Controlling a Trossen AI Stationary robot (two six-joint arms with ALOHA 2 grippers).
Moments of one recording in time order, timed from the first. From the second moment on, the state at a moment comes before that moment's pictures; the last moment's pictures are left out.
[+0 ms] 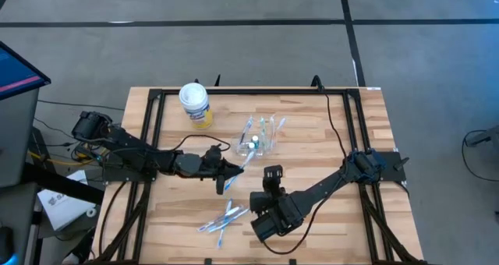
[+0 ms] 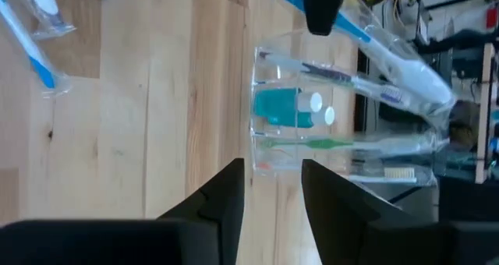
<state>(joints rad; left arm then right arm) -0.28 1.42 0.54 0.68 -0.37 -0.61 0.54 2.22 2.19 -1.57 0.79 0.39</state>
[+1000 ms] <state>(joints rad) -0.17 1.41 0.42 1.03 -0.41 -0.36 0.68 1.94 1.60 -1.36 0.98 0.92</state>
